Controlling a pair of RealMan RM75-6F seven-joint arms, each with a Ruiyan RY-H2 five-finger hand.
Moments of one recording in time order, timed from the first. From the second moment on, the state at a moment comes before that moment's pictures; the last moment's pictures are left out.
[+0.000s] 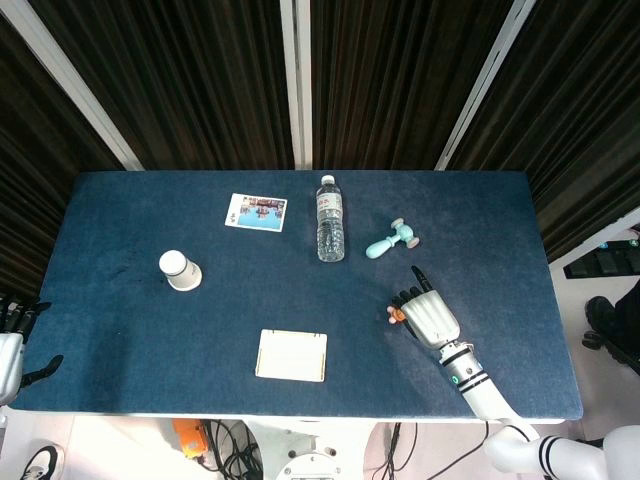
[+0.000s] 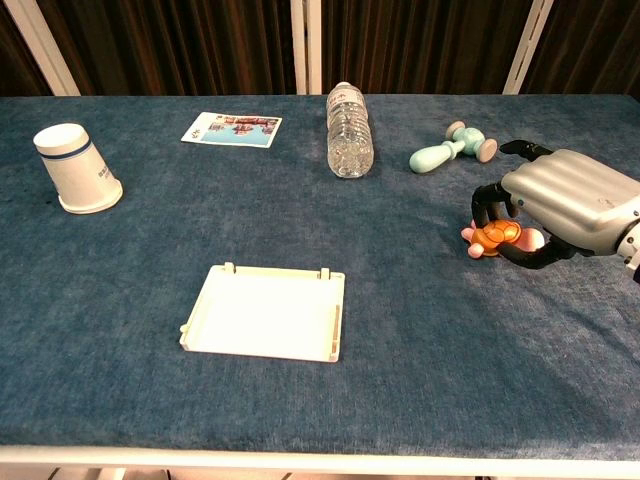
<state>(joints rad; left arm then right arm) -0.04 -1.11 -0.05 -1.58 1.45 1.51 0.06 0.50 -1.65 0.04 -1.23 -1.51 1.16 -0.37</state>
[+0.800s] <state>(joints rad) -0.04 -1.10 -0.05 -1.58 1.45 1.51 0.05 0.51 -1.50 0.04 -1.43 -1.44 1.07 -0.40</state>
